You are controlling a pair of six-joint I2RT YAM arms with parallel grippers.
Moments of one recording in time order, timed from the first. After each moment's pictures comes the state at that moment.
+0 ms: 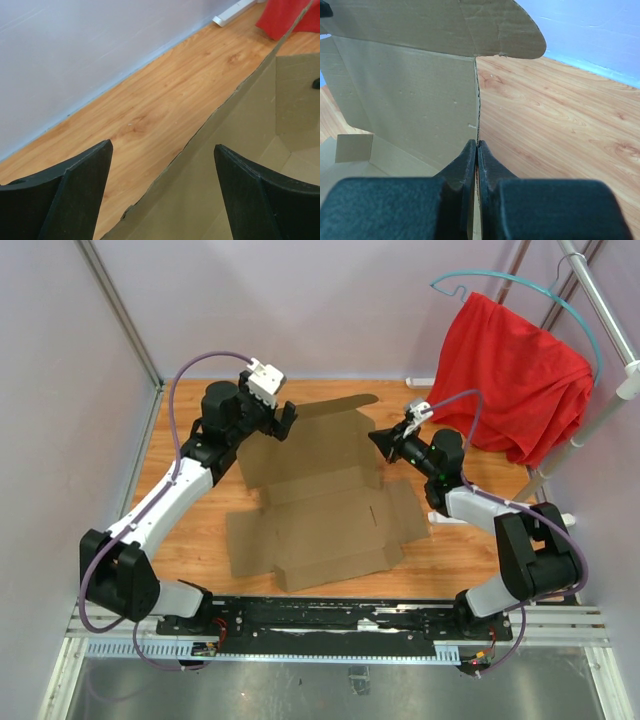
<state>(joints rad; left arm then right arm) -0.36 1.36 1.14 0.03 0.18 0.23 0.31 1.50 0.70 0.82 -0.47 0.14</state>
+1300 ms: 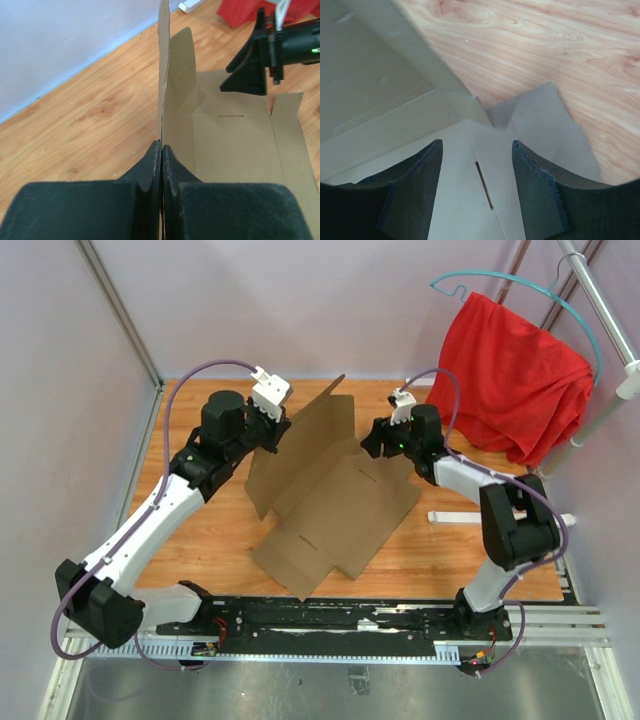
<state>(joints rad) -0.50 1.24 1.19 -0.23 0.13 0.16 0.31 1.63 0.93 0.30 -0.34 0.13</state>
